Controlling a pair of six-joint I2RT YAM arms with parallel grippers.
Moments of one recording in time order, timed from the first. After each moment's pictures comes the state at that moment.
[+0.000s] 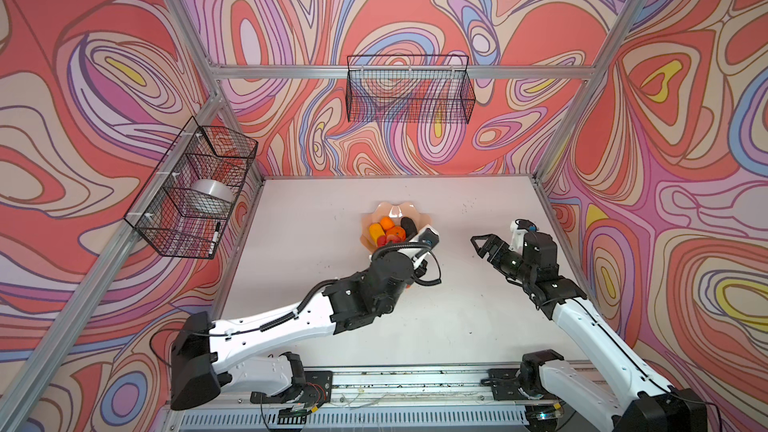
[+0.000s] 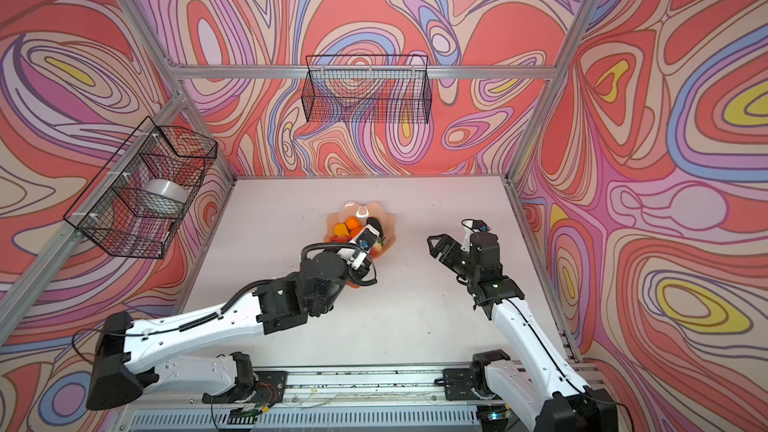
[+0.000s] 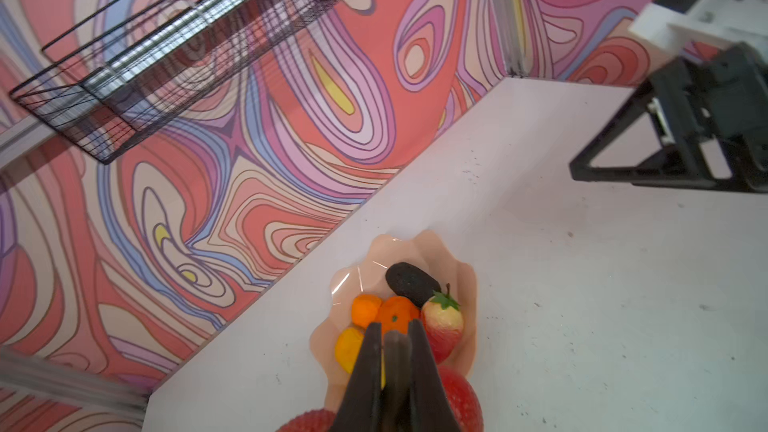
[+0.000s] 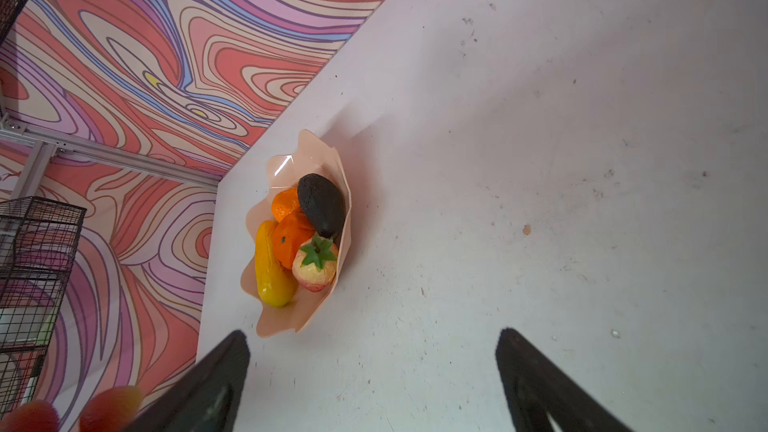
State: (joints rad) left arm -1.12 1.22 1.03 -0.07 -0.69 0.24; right arm 0.13 0.95 0.60 -0.18 -0.27 0.76
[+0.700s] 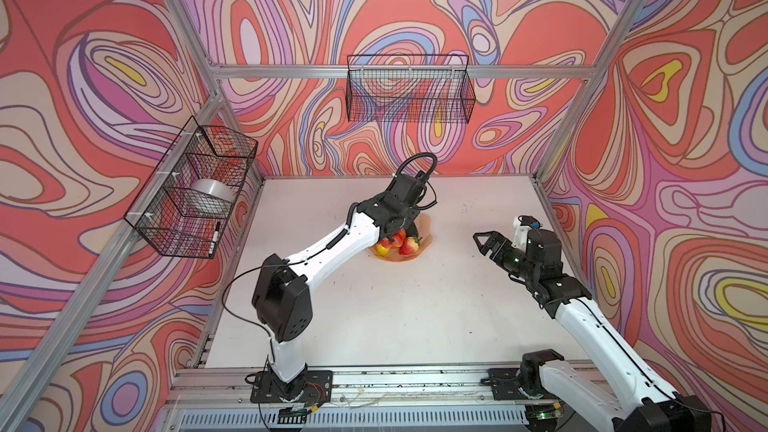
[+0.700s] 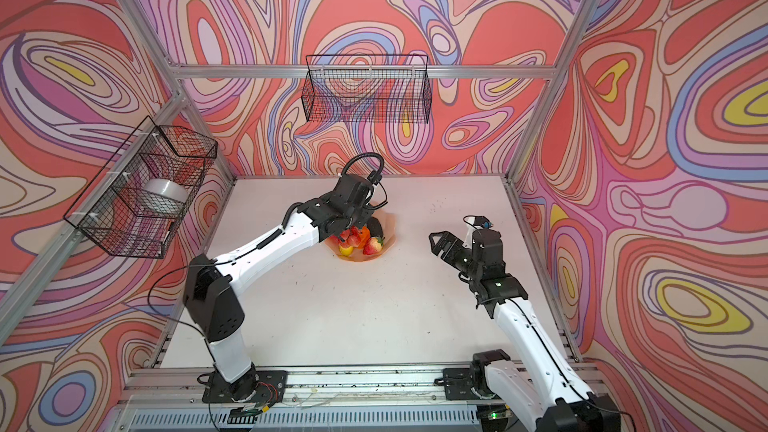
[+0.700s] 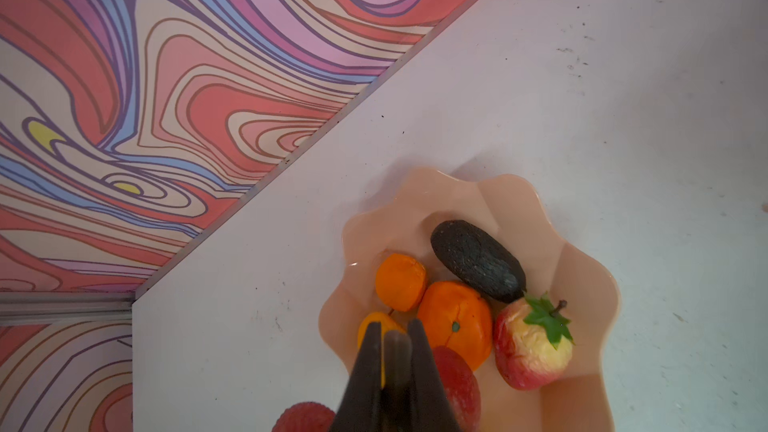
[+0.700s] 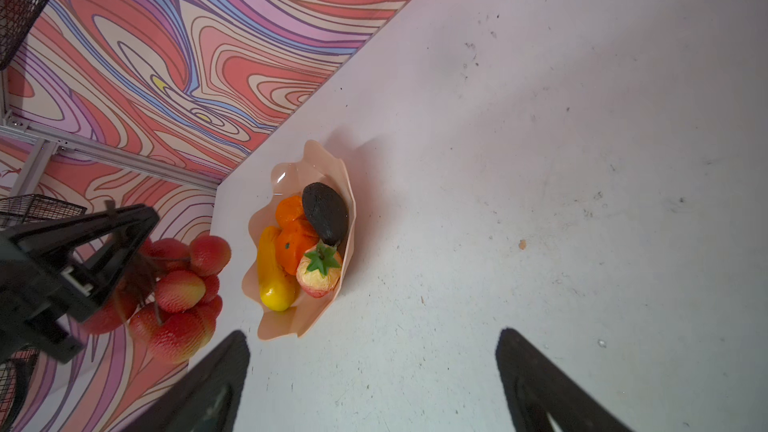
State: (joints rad) left arm -0.71 1.88 1.72 -0.57 -0.42 0.15; right arm 0.12 0.93 0.64 -0.23 -0.26 0.73
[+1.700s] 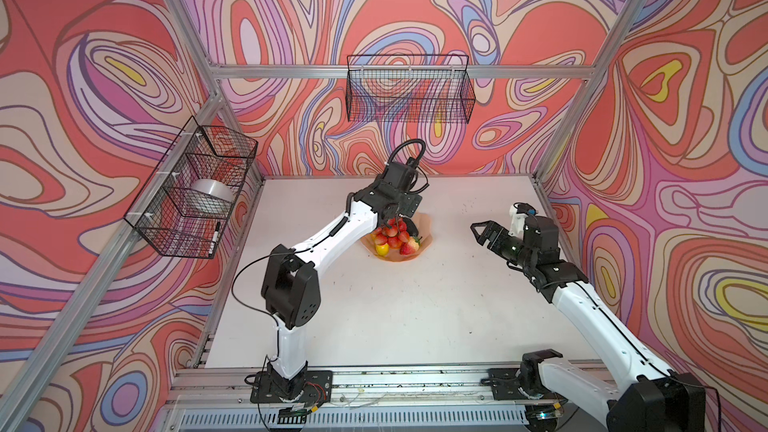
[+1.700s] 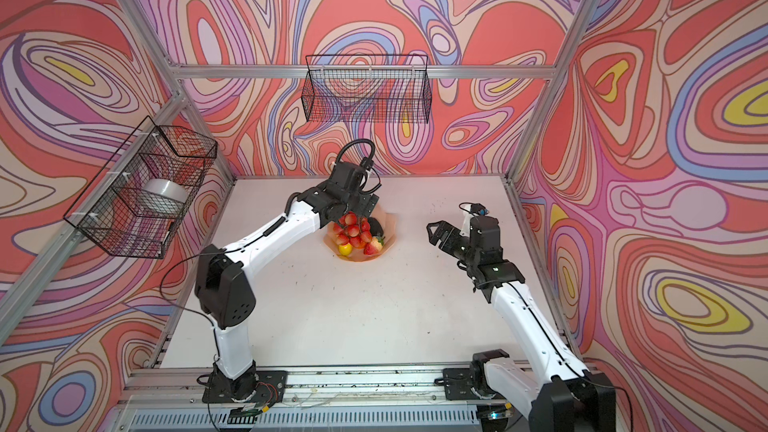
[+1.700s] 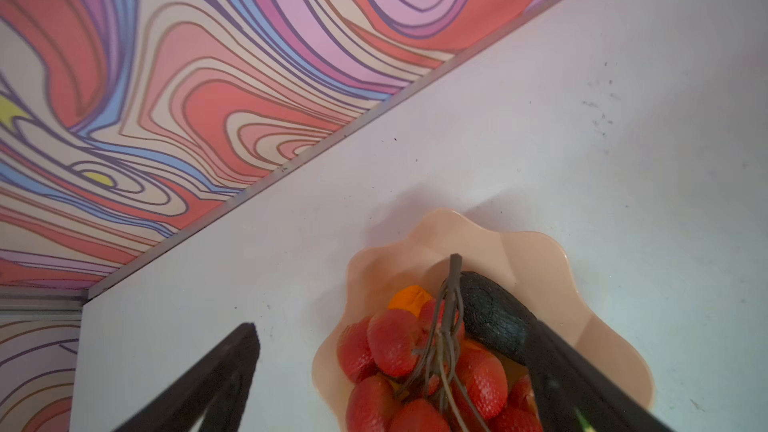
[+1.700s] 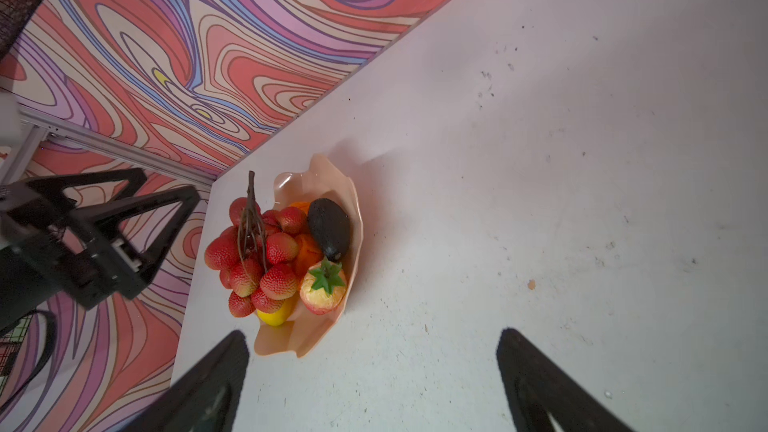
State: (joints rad) left arm -0.63 1.83 1.72 -0.48 -0.35 0.06; right arm 0.12 1.06 0.78 -0.23 -0.27 0.64
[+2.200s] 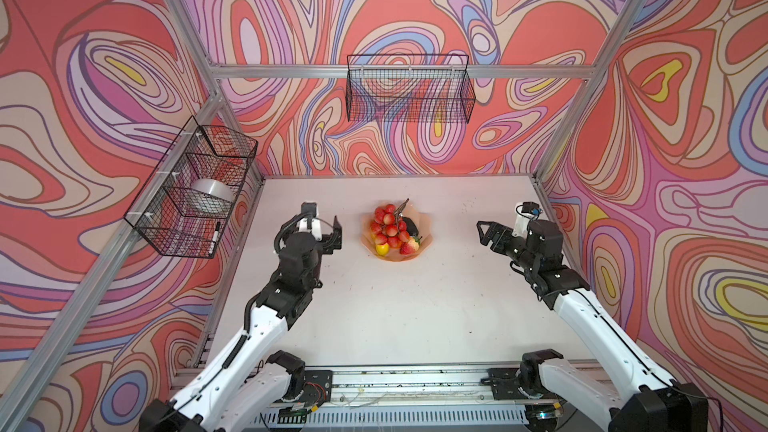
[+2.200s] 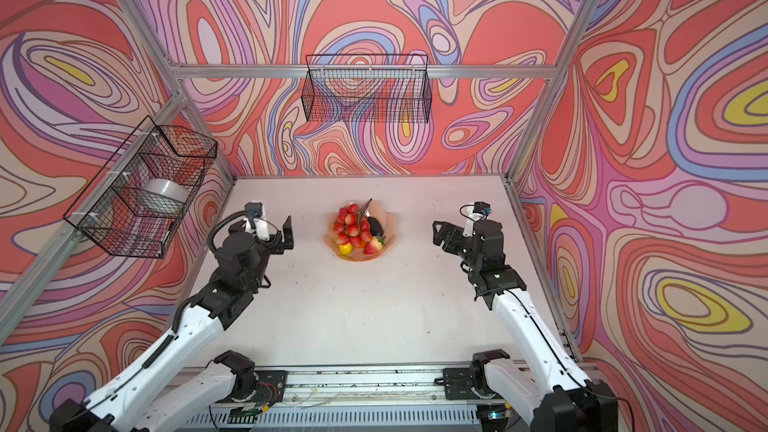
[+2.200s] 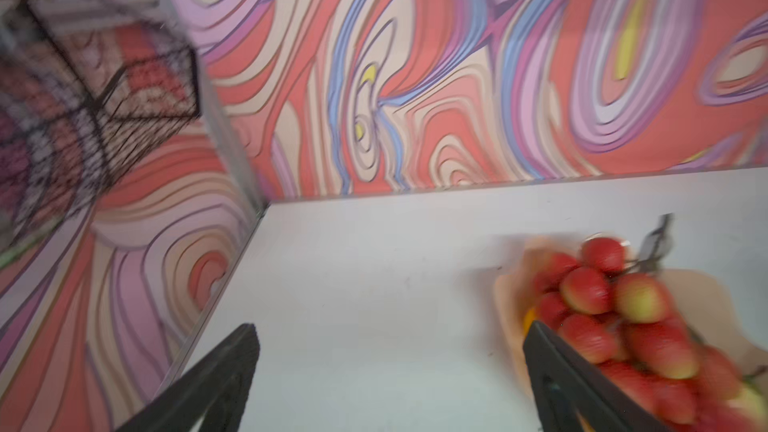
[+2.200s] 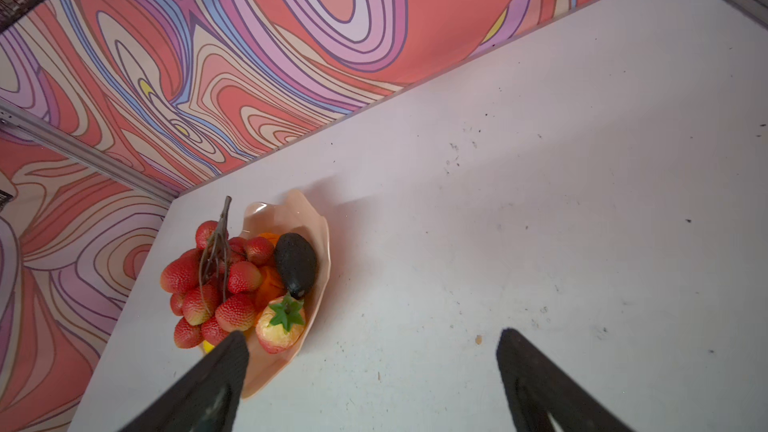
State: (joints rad) left arm -0.33 0.88 0.55 0.10 -0.48 -0.02; right arm 0.12 0.99 0.68 -0.10 -0.12 0.47
